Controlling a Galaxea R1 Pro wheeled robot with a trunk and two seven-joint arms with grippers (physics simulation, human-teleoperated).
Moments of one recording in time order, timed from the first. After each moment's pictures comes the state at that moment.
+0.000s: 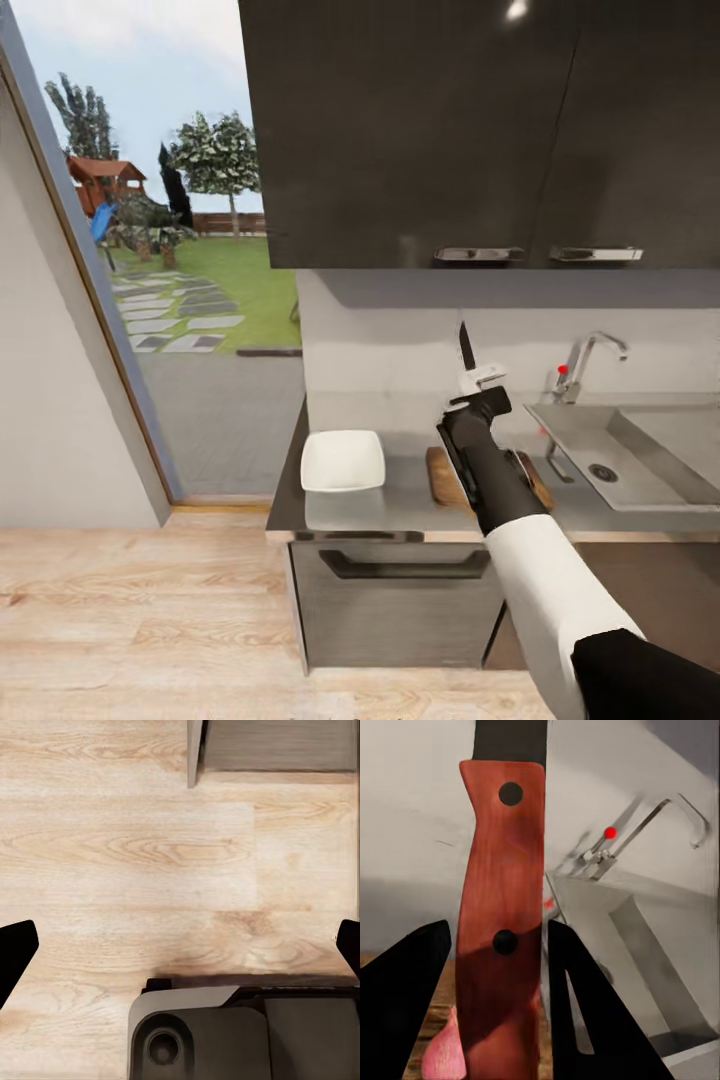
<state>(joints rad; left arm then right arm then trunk) 0.15 -0.01 -0.03 -0.71 0.02 -0.12 0.01 -0.92 0.14 0.12 -1.00 0.41 0.78 -0.41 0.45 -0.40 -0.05</state>
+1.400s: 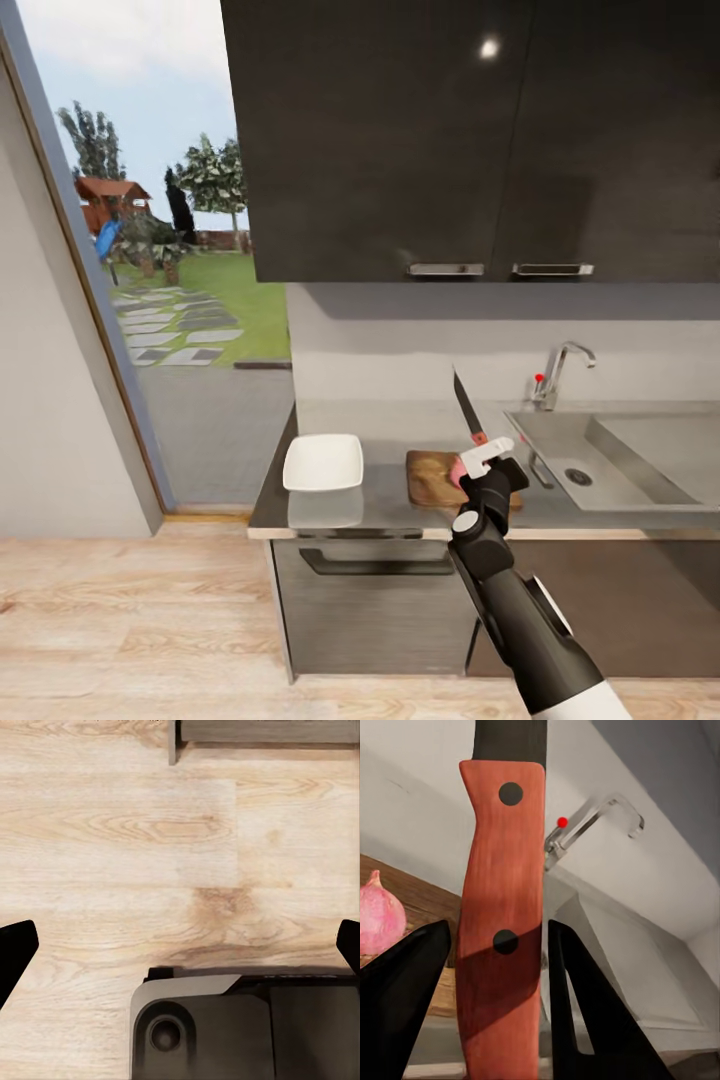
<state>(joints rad) 0.15 0.00 -0.03 -0.64 0.02 -0.13 0.01 -0.47 0.05 0.27 -1.38 0.56 0.74 -0.41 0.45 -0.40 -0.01</state>
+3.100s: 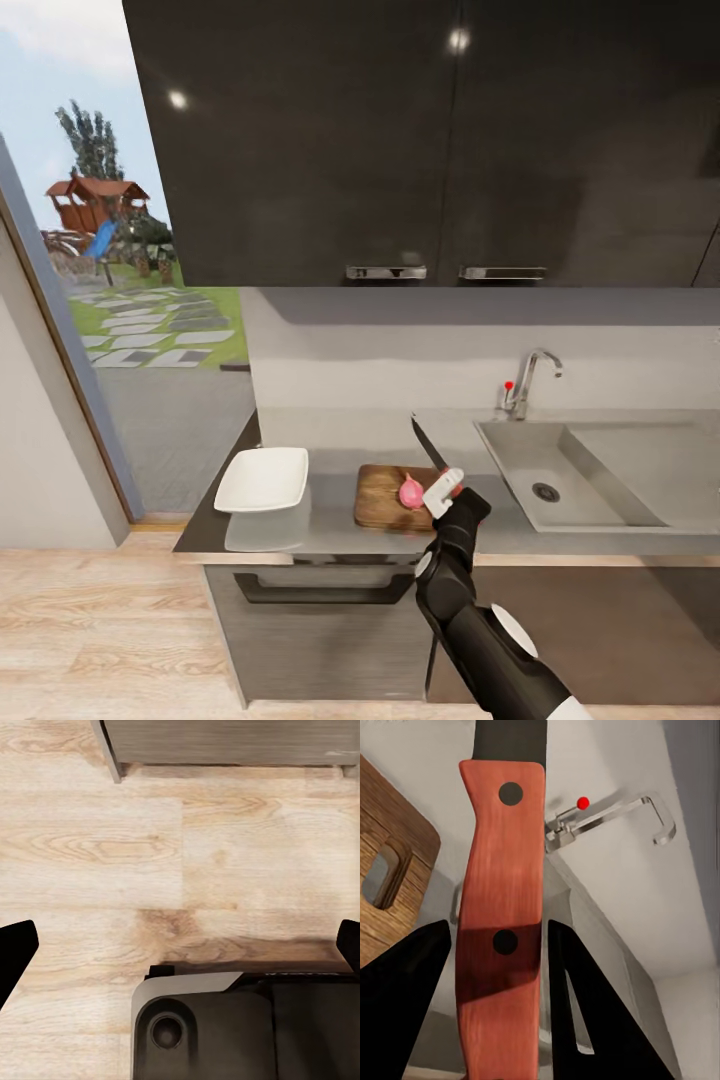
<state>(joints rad) 0.15 0.00 -0.03 -0.64 0.02 -0.13 0.01 -0.44 0.06 0.47 -1.21 0.67 0.85 -0.42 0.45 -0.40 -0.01</state>
